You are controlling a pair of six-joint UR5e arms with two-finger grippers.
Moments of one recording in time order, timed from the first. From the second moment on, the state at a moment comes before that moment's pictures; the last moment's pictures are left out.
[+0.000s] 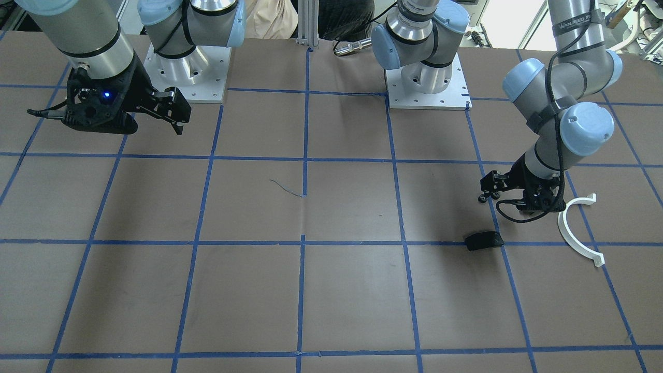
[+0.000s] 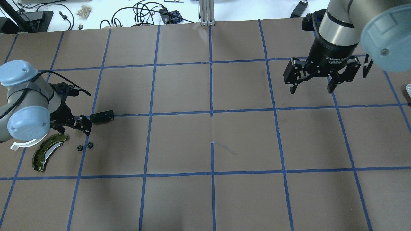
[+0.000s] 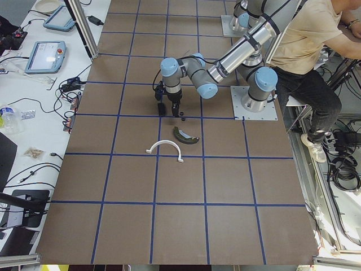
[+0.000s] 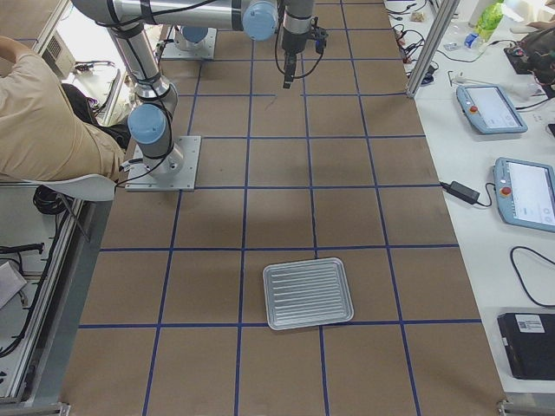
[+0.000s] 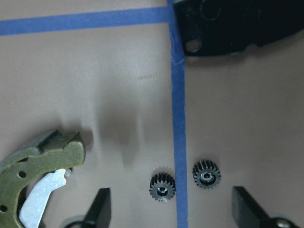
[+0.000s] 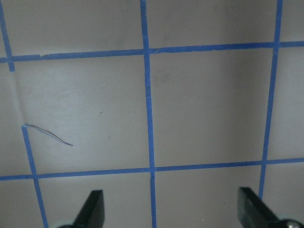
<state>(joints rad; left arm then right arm) -1.17 -1.74 -2.02 -1.04 1.69 0.46 1.54 -1.58 1.63 -1.51 -1.60 0.02</state>
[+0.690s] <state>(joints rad) -1.55 -1.64 -1.64 -1.48 1.67 0.02 1.54 -1.58 1.63 -1.51 -1.59 0.02</state>
